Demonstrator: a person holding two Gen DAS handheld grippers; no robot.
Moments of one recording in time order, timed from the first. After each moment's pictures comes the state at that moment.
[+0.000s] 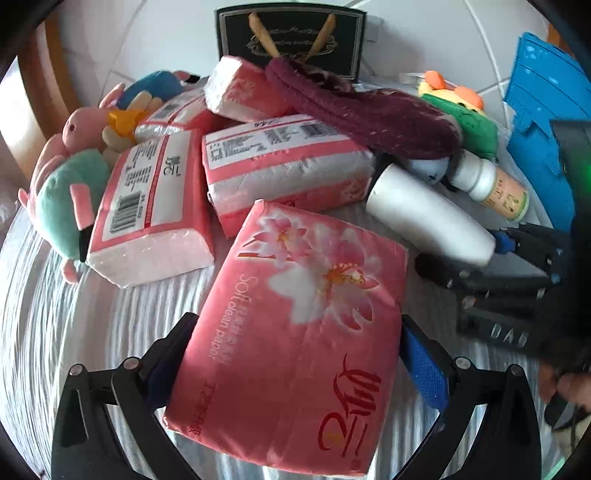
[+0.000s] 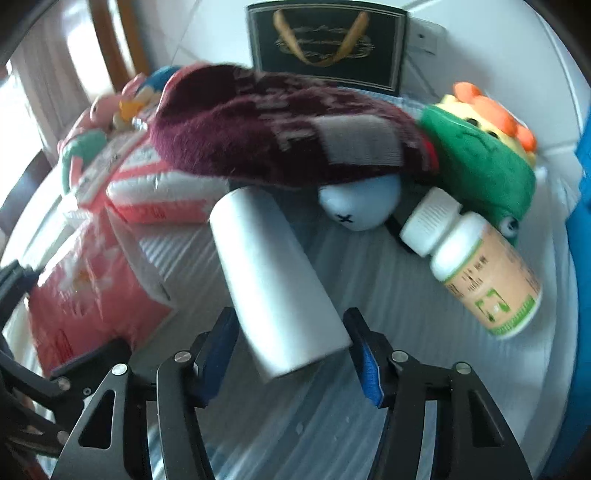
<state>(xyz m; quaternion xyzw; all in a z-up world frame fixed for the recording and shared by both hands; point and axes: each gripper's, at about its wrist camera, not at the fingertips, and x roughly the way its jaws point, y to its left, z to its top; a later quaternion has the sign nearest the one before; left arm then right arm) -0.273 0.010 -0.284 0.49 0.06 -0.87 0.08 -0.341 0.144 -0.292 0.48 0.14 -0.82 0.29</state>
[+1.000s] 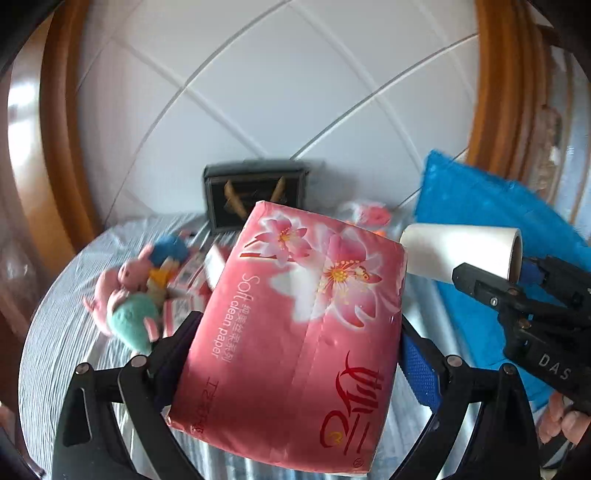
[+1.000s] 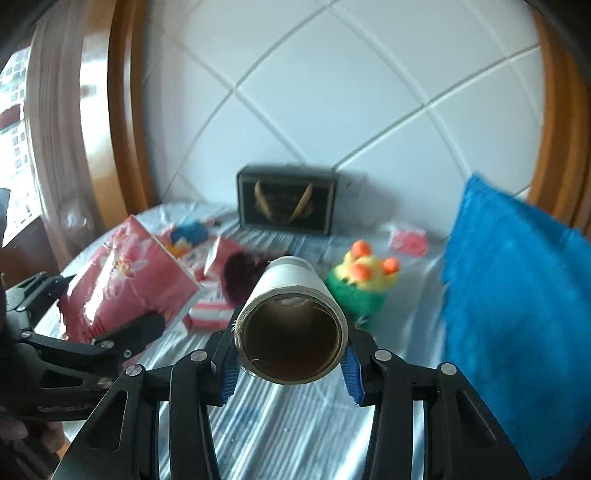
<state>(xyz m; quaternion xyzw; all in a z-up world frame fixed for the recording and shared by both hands) -0.184 0.069 -0.052 0.31 0.04 -0.95 0.02 -0.208 0.226 -0.044 0.29 0.09 -0.93 0.22</state>
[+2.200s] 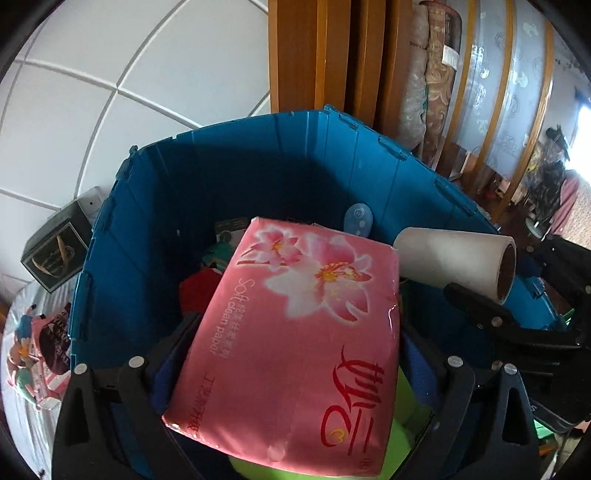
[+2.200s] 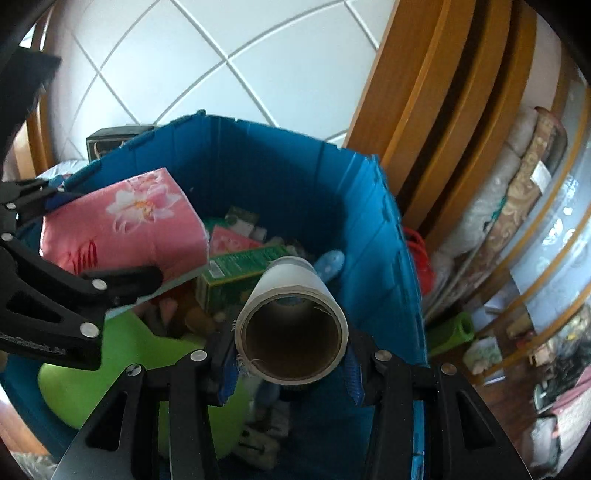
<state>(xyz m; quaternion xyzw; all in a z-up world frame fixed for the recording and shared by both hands) -0.302 0.561 0.005 0.42 -0.06 -0.90 -0.14 -0.255 0.680 0.004 0.37 0.17 -0.91 0.08</state>
